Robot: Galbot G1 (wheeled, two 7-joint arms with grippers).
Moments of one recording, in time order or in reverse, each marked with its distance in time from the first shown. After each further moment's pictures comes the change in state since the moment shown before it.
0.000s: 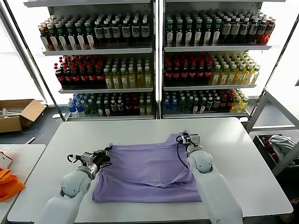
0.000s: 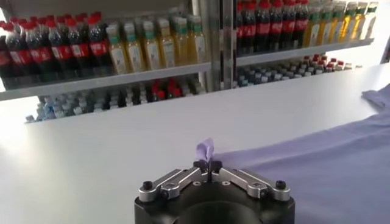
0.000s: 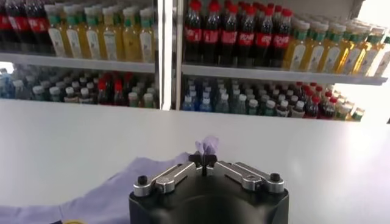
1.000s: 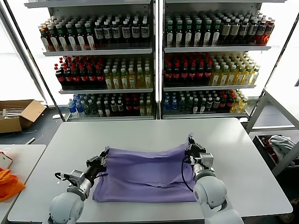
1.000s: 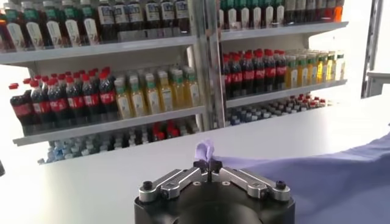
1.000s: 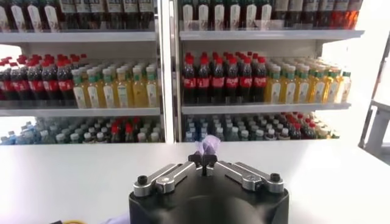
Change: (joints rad) left arm 0.297 -0.044 -0.141 -0.281 0.101 -0.136 0.024; right arm -0.444 -0.004 0.081 0.513 -0.035 -0.010 0.085
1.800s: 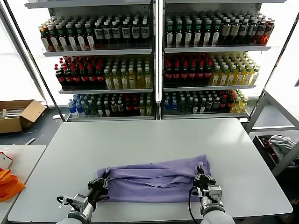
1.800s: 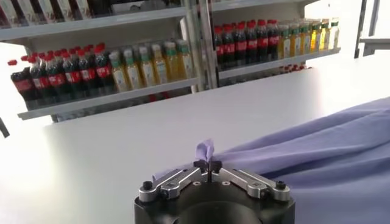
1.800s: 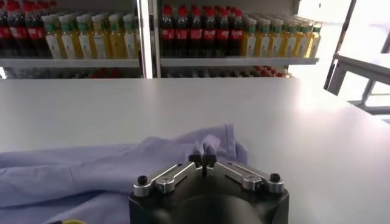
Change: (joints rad) left arm 0.203 -0.080 -0.025 -0.064 0.146 -0.038 0.011; right arm -0.253 -0.006 0.029 0.058 -0.031 0.041 0.048
